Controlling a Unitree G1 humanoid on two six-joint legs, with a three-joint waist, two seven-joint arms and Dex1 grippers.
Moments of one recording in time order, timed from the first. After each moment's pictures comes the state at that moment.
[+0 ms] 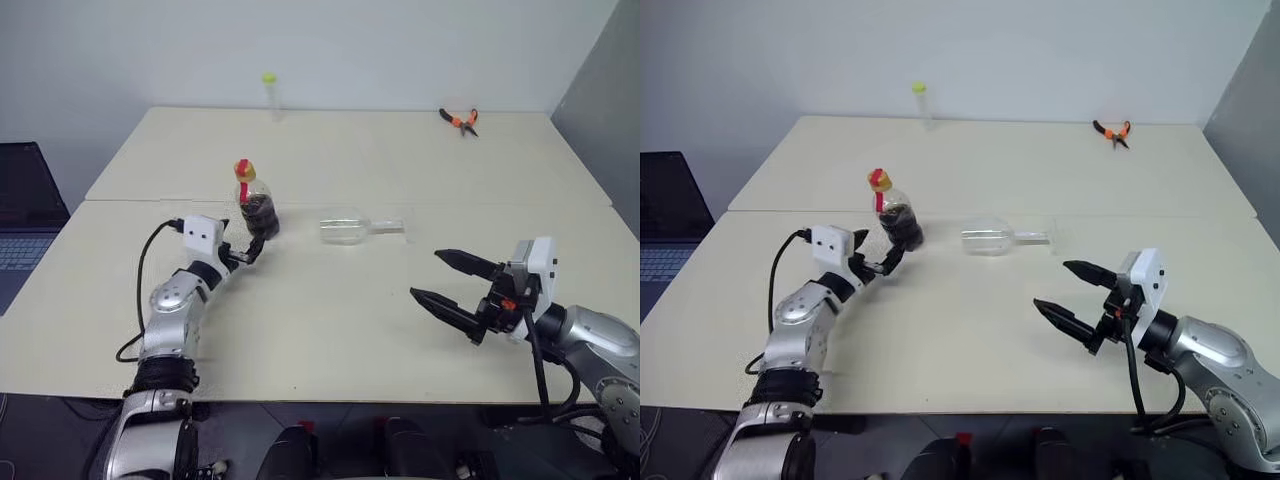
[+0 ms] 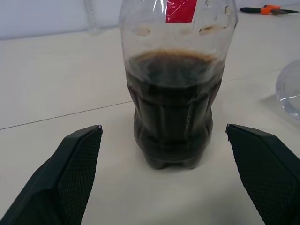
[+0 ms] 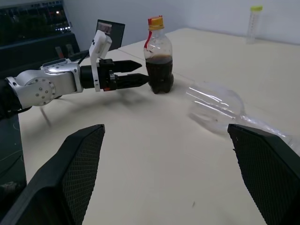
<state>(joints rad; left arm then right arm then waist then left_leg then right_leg) -0.53 0.38 0.18 0.59 -0.19 -0.07 -0.50 -0.01 -0.67 -0.18 -0.64 0.78 0.58 0.66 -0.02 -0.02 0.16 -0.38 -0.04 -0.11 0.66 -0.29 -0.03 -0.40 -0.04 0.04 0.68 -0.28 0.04</state>
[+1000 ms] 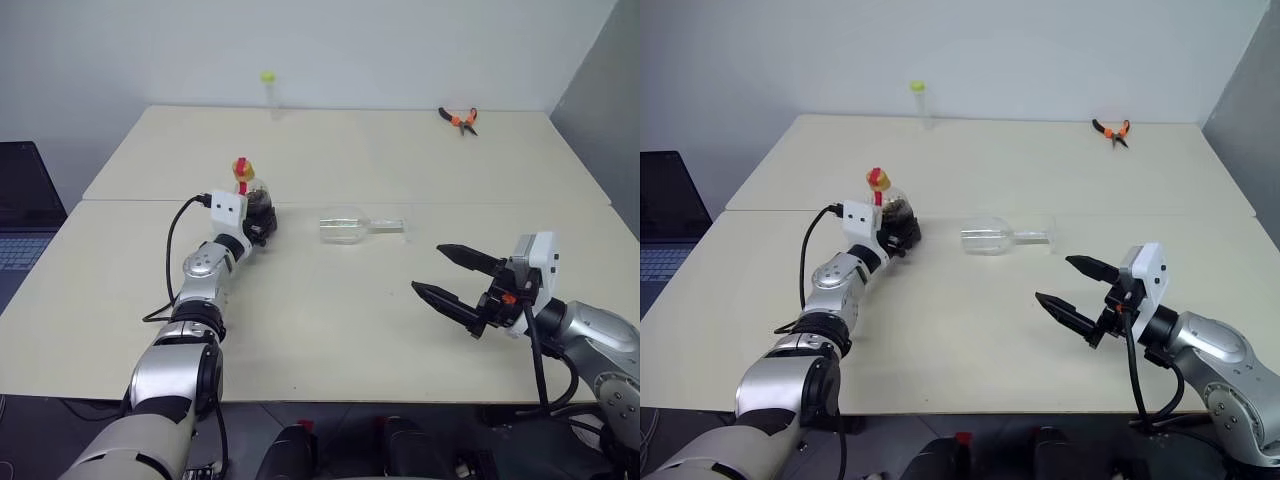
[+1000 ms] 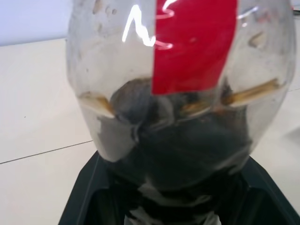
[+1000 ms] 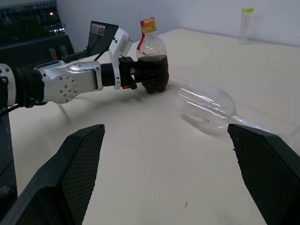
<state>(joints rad) -0.86 0.35 0.16 1.16 -0.11 -0.34 -0.47 -0.02 -0.66 -0.19 -0.62 0.77 0.58 0.65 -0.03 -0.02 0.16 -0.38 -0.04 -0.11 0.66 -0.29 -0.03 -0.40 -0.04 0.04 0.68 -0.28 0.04</state>
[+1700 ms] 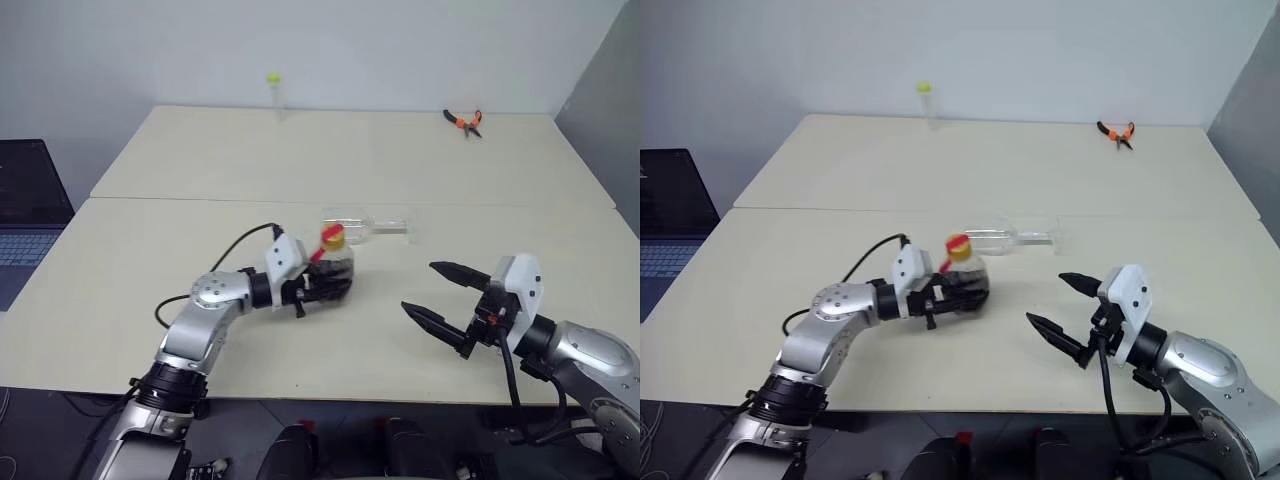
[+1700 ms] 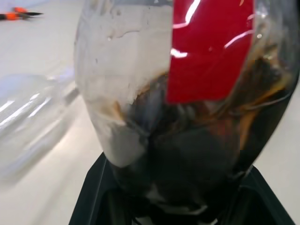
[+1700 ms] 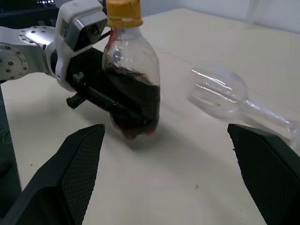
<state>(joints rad) -0.41 0.43 -0.23 0.01 -0.26 0.26 -0.97 0.01 -0.68 -0.12 -0.78 0.69 0.71 0.51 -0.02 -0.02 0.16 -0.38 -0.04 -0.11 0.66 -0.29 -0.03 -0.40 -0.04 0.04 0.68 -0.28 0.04</state>
